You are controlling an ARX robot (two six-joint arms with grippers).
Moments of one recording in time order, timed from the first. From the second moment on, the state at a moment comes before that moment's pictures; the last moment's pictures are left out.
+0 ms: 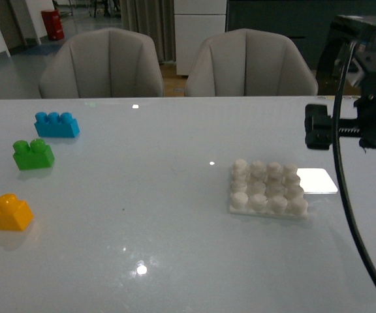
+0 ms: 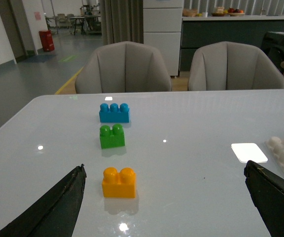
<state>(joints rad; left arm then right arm) 0.00 0.01 0.01 0.00 0.00 -0.01 0.08 2.01 1.20 0.06 0.00 0.12</state>
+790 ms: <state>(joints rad) 0.00 0.01 0.01 0.00 0.00 -0.01 0.16 2.28 1.42 -0.05 -0.05 0.24</state>
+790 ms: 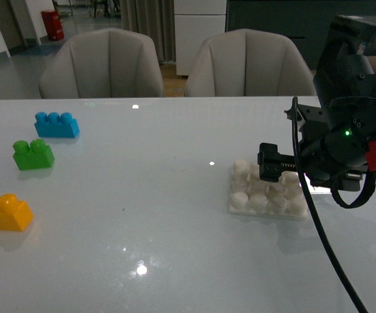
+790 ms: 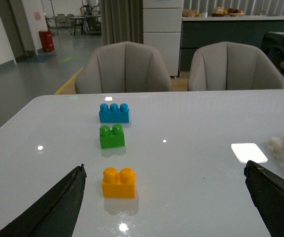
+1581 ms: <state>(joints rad) 0.00 0.01 0.01 0.00 0.00 -0.01 0.21 2.31 1.42 -0.07 -0.07 0.23</state>
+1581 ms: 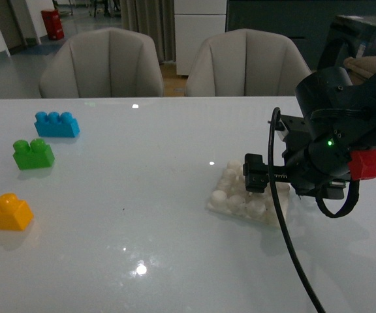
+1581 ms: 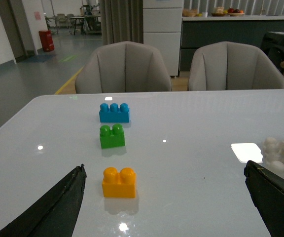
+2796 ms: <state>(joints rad) 0.00 0.01 0.01 0.00 0.00 -0.01 0.42 2.38 1.56 -0.13 -0.12 0.17</state>
